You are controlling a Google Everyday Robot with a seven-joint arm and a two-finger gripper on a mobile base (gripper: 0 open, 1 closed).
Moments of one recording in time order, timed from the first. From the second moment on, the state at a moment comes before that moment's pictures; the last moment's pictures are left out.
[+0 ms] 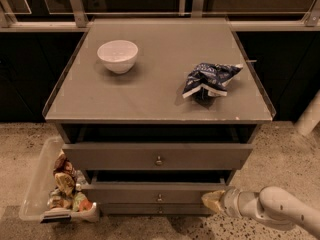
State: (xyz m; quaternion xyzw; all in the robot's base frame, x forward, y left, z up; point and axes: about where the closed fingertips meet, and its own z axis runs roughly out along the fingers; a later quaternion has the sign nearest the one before) arm 0.466 -0.204 0.398 -0.31 0.85 0.27 0.32
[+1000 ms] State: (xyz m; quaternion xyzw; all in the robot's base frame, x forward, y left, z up) arm 0.507 -0.204 0.406 -0.32 0.84 0.24 0.36
